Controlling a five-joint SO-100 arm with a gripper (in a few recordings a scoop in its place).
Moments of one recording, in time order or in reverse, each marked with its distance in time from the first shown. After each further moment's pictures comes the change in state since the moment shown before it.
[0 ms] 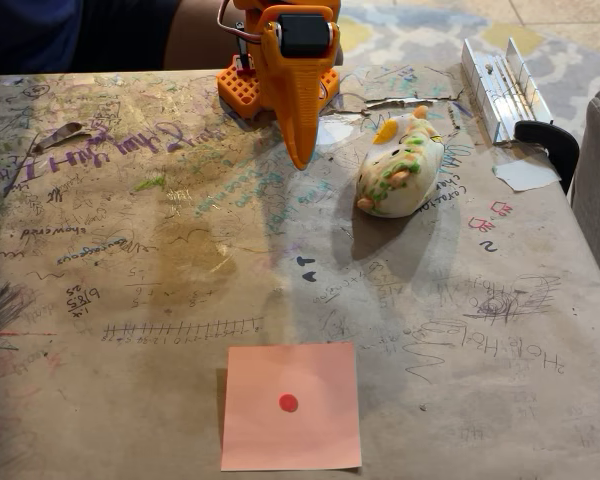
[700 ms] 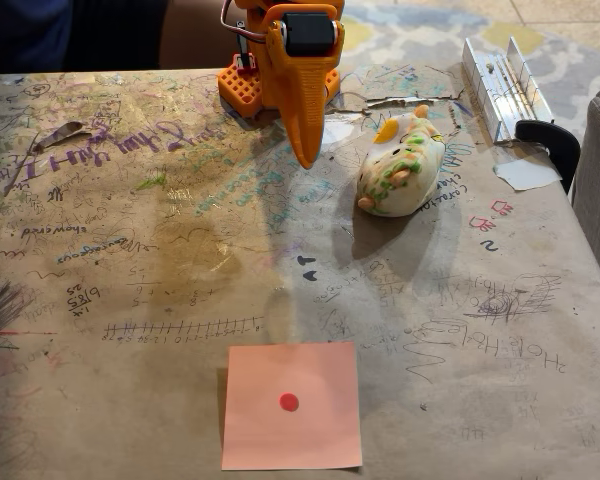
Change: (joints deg) arm -1.1 0.0 0.0 0.0 0.0
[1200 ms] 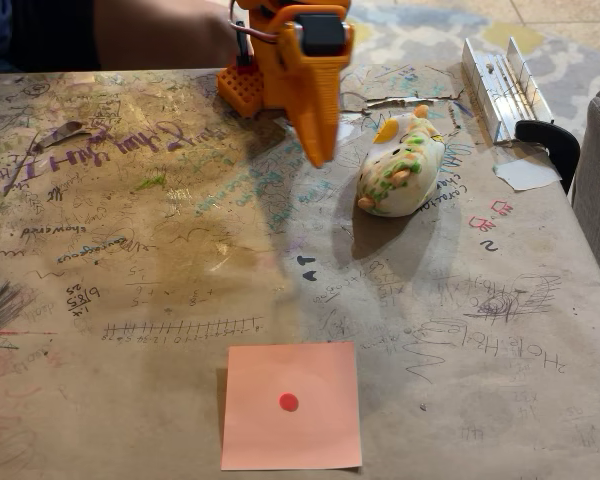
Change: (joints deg) arm -9.1 0.1 0.0 4.7 -9.1
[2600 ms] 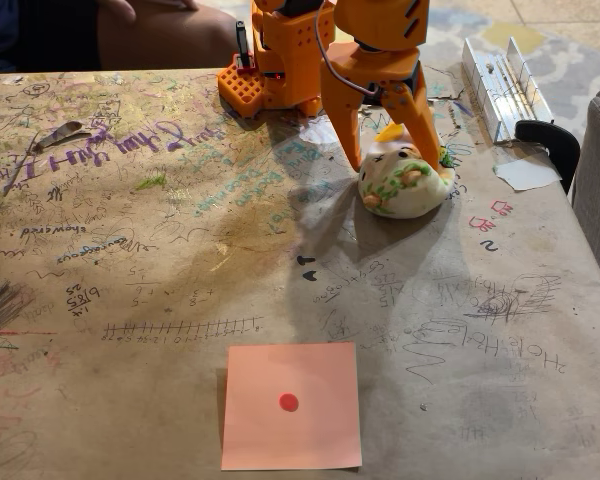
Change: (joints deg) arm -16.6 -74.5 -28.6 -1.6 -19.5
